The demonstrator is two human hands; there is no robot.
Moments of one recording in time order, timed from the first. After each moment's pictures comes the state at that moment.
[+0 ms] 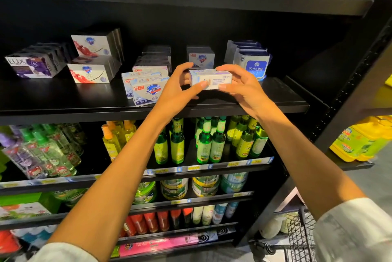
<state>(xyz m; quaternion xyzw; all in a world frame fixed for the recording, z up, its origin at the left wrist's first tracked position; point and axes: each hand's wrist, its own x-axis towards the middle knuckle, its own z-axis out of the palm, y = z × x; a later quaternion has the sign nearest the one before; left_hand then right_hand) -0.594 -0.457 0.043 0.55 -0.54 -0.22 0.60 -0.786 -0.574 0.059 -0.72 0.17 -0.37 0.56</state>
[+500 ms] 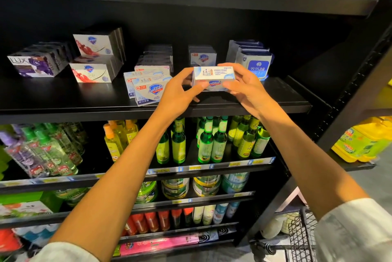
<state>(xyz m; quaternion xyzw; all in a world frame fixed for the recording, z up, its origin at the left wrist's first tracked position) -0.595 -0.457 0.043 0.56 -0.56 -0.17 0.59 -0.784 -0.574 0.060 -0.71 0.17 -0.36 0.58</state>
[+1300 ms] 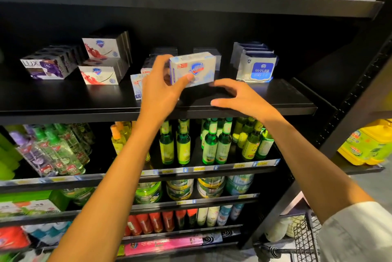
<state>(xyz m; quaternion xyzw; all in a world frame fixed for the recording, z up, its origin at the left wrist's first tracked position) -0.587 -0.404 0.073 0.59 -0.50 0.00 0.63 -0.773 -0.574 0.054 -0.88 0.24 -0.23 0.35</state>
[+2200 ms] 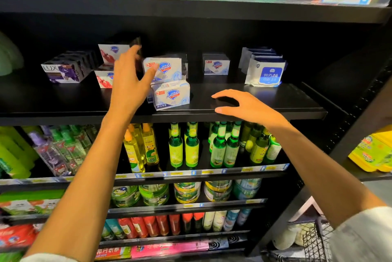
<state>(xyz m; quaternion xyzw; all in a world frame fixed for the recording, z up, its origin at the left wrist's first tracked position) -0.492 -0.375 0.083 0.70 -0.48 0.14 0.50 -0.764 -0.570 0.049 -0.93 0.23 -0.17 0.24</state>
